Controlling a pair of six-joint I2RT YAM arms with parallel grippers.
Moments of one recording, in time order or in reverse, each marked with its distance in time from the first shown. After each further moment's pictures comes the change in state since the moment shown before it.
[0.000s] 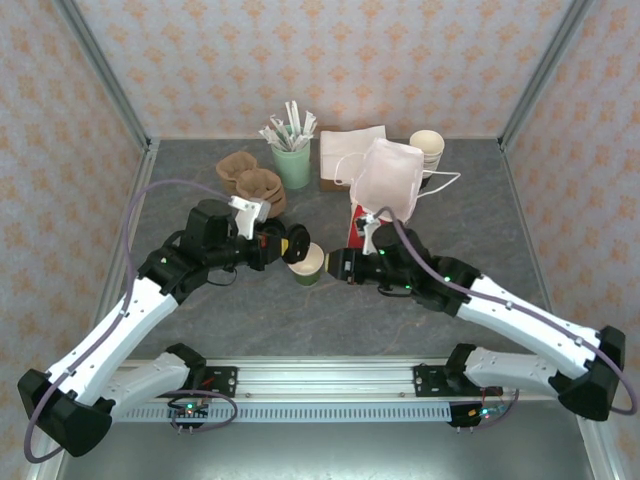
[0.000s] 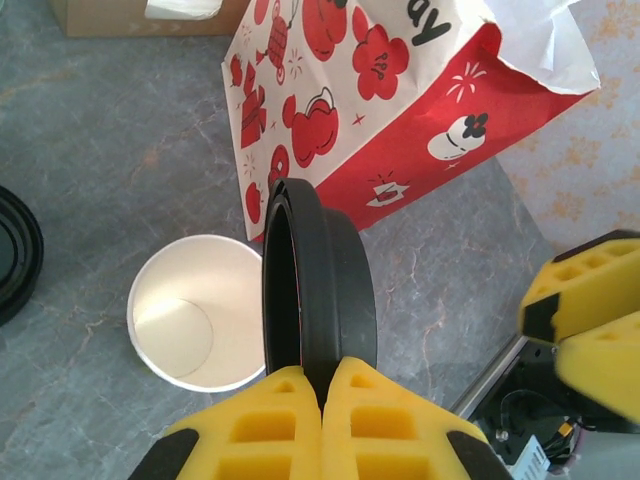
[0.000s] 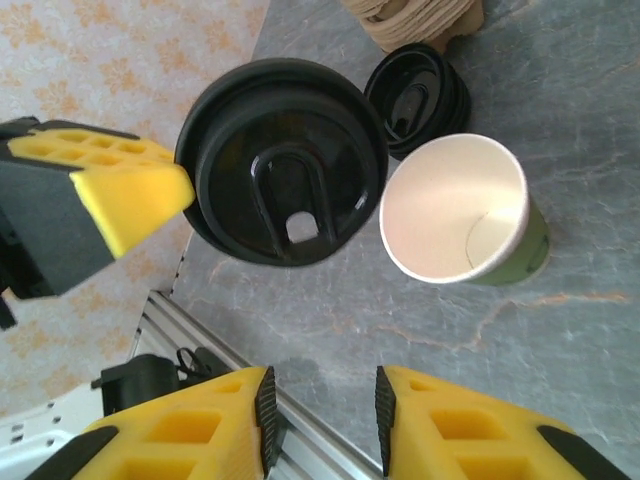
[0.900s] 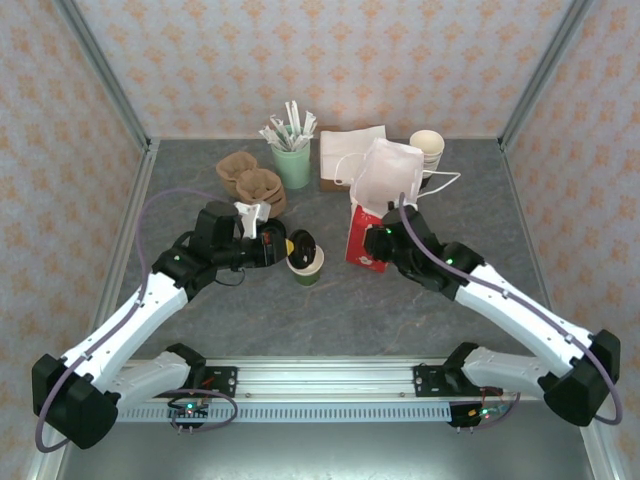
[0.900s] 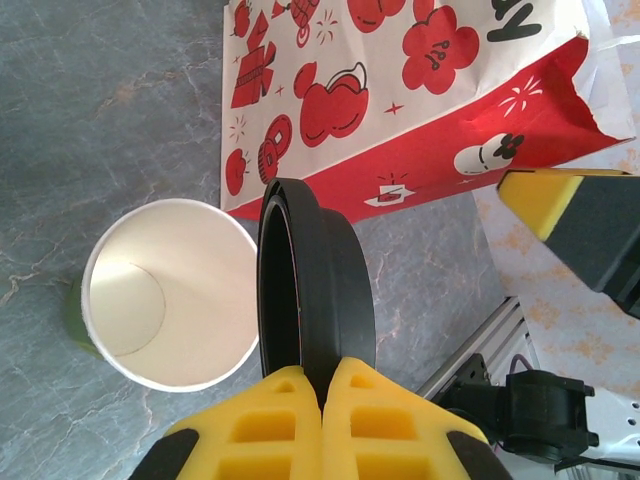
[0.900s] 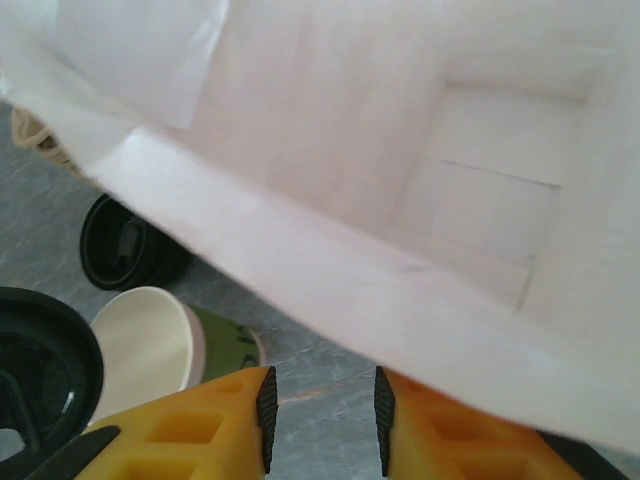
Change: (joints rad) left arm 0.032 0.062 -0.089 0.130 0.089 -0.207; right arm -0.214 0.002 0.018 -0.197 0.308 -0.156
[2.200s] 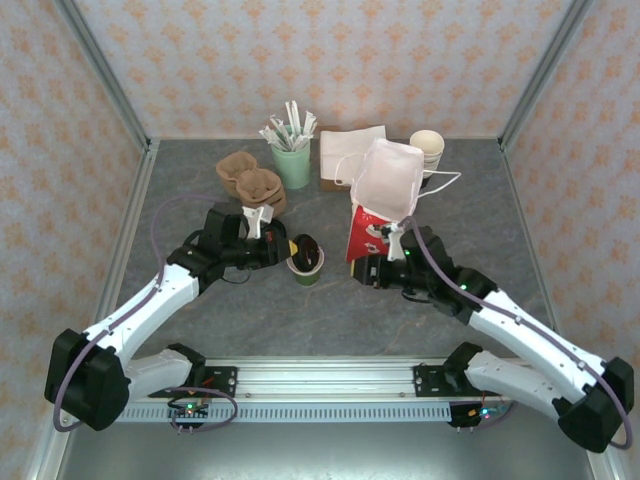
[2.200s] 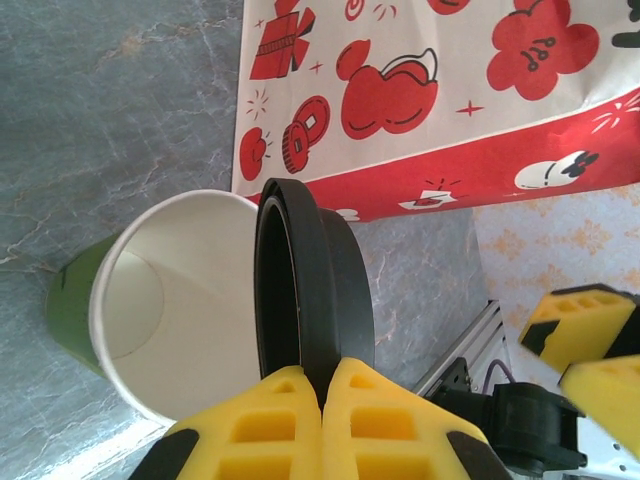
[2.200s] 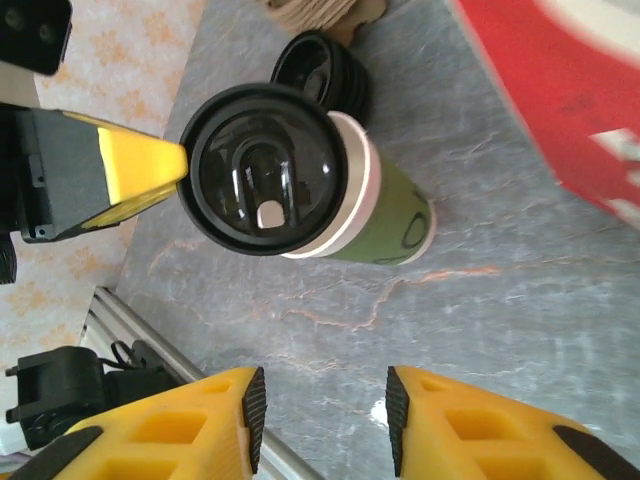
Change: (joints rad) left arm 0.055 0.109 -0.087 0.153 0.101 -0.073; right arm 0.009 -0.140 -0.224 0.203 -0.483 0.035
